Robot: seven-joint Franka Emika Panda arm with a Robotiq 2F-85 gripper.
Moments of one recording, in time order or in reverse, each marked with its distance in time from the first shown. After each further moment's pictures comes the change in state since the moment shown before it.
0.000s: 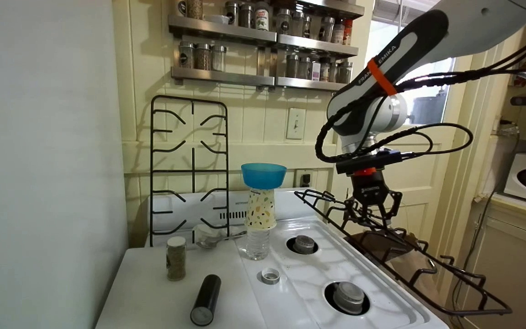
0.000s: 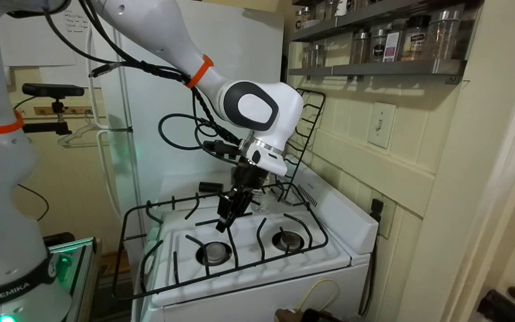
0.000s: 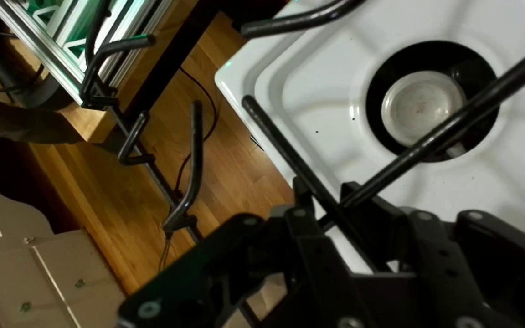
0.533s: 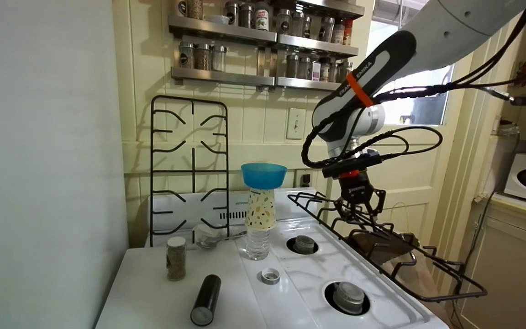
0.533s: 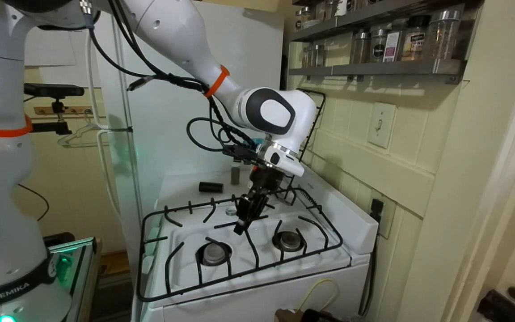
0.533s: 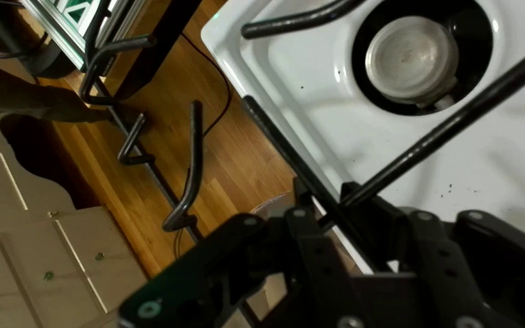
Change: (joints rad) arm 0.026 0.144 -0.002 0.157 -0.056 -0.033 0.041
